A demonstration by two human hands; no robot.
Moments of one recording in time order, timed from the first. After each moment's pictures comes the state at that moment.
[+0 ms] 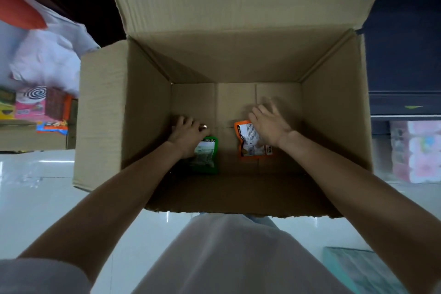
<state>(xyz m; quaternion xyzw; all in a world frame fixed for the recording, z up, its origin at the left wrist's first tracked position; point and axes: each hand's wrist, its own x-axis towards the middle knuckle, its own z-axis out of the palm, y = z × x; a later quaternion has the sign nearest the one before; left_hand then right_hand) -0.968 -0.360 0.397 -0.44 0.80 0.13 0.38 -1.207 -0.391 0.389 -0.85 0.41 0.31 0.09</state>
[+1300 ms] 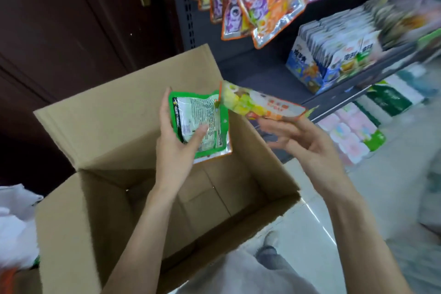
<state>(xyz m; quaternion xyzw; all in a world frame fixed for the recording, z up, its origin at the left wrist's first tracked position) -1.082 -0.389 0.614 -0.43 0.65 0.46 -0.42 -1.275 -0.275 0.644 -0.44 0.59 -0.57 0.38</state>
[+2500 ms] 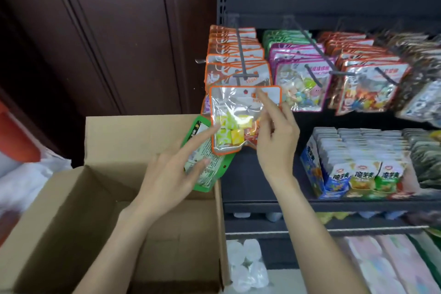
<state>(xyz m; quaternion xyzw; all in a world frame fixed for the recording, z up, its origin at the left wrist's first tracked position) -1.198 -0.340 0.708 -0.52 0.77 0.12 -0.34 -1.385 -0.403 0.701 -0.61 0.48 -0.63 0.07</state>
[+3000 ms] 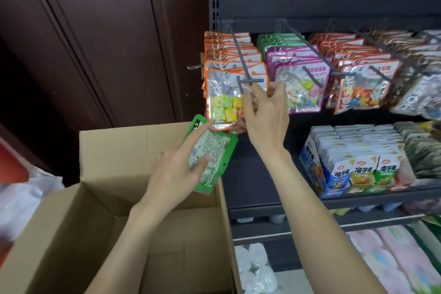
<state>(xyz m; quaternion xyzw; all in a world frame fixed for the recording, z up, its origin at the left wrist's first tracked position) -1.187 -0.373 0.701 -0.54 0.76 0.16 -0.33 -1.370 -0.451 0.715 -0.61 0.59 -0.51 -0.08</state>
